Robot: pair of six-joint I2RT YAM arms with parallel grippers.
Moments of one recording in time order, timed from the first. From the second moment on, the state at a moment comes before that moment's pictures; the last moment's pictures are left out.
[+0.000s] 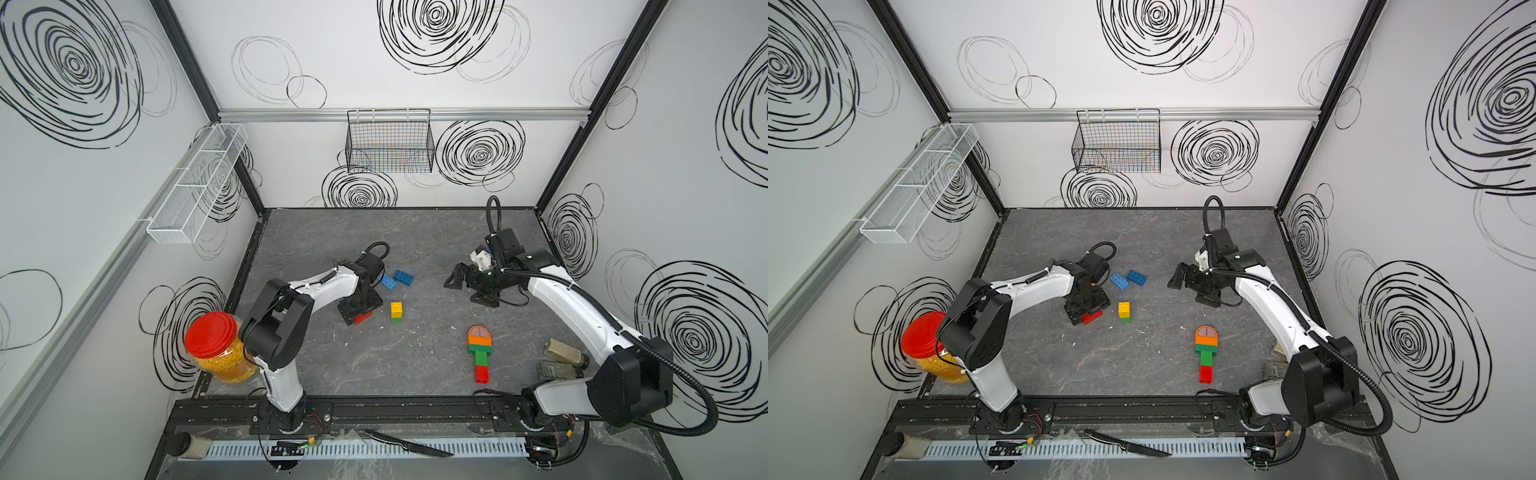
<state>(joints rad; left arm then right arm) -0.50 1.79 1.13 -0.81 0.00 -1.13 0.35 1.38 1.16 -0.94 -0.45 0.57</state>
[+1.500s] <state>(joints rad) -0.68 1.64 1.48 -1.14 -0.08 -0.93 0.35 1.34 1.14 -0.94 -0.45 0.58</state>
